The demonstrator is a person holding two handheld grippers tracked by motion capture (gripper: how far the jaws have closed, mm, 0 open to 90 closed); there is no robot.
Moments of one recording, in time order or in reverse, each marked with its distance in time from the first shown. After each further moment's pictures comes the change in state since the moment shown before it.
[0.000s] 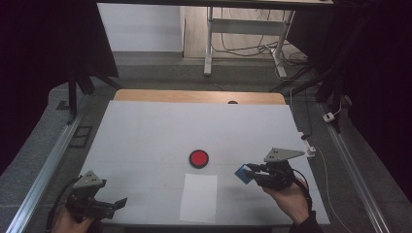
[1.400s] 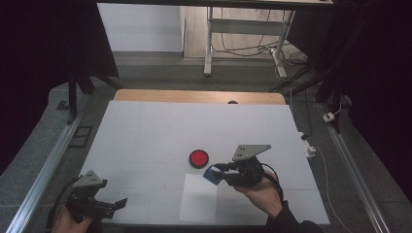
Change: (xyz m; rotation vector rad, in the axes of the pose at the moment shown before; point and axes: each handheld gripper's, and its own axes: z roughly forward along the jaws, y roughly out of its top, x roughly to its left) left arm 0.001 0.000 0.001 0.004 -0.022 0.008; right arm 0.046 0.045 0.047 -0.031 0.206 -0.119
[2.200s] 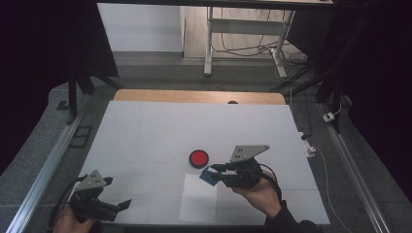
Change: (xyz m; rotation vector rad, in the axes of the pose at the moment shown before) left arm -0.009 0.009 0.002 -0.057 -0.070 0.129; right arm 0.008 0.006 -0.002 -0.012 0.022 -0.035
